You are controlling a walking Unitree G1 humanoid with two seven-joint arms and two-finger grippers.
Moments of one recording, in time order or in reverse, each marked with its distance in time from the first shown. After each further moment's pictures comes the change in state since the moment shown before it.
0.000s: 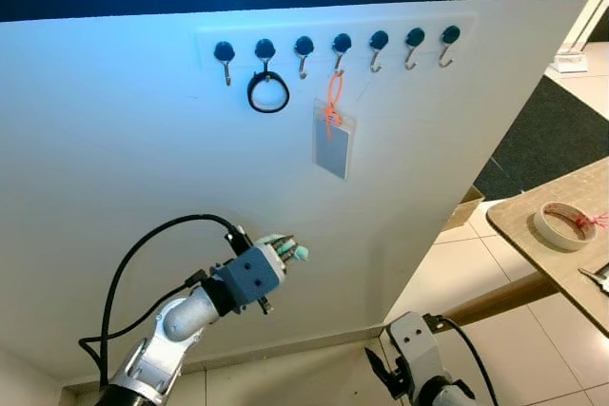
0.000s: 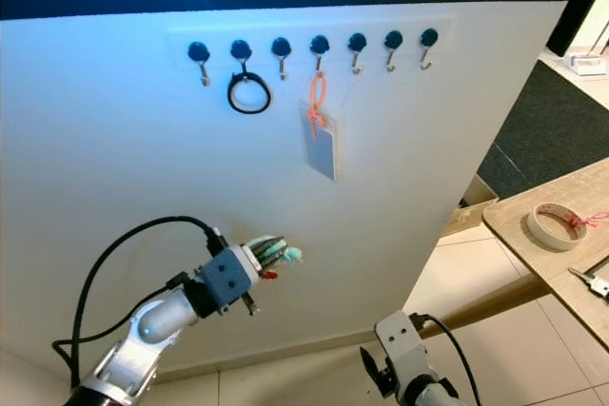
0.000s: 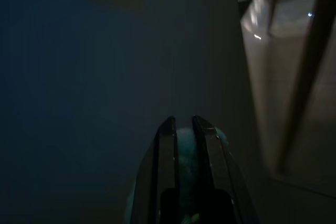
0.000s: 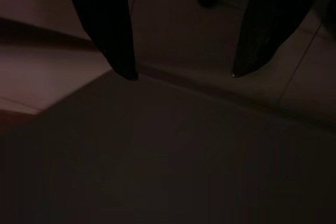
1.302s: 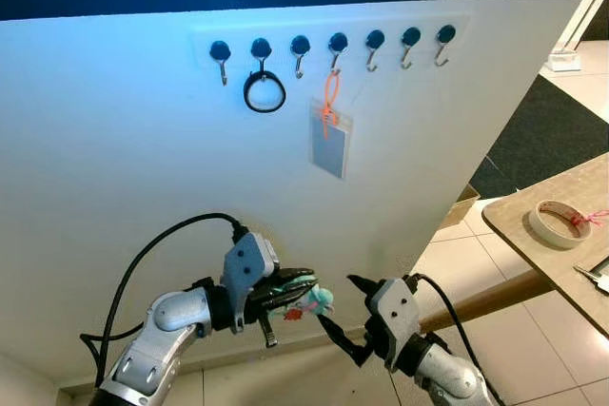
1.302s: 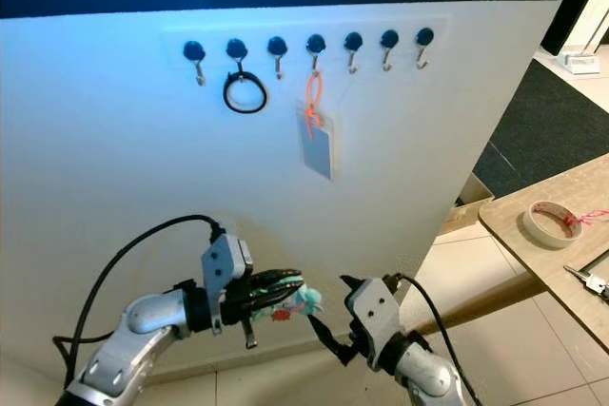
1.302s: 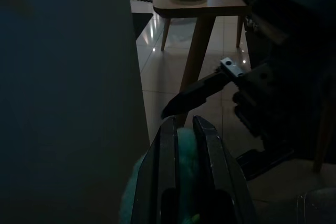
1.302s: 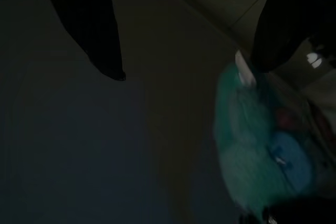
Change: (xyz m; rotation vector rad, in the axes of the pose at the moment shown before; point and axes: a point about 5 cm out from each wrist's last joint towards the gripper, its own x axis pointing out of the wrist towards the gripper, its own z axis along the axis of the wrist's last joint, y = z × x) left arm -0.003 -0.020 0.022 -0.245 -0.059 -0.385; right arm 0.000 0.027 0.088 -0.131 -0.384 0.393
